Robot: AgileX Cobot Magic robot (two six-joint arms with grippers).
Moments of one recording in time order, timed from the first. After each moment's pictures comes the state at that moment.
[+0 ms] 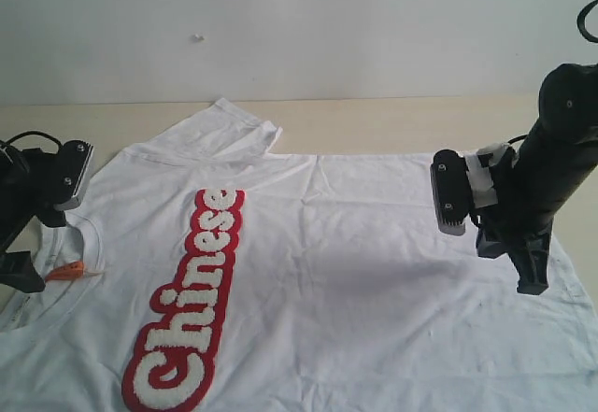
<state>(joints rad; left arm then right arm) -0.07 1.89 -1.12 -0.13 0.77 1.56 0.06 1.85 -1.00 0.02 0.62 -1.26</state>
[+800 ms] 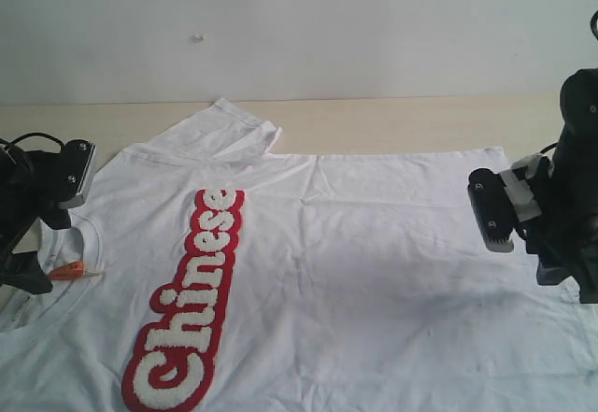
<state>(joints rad) -0.07 1.90 -1.12 -0.17 0.78 1.56 -0.01 1.85 -1.00 -0.17 0.75 -1.24</state>
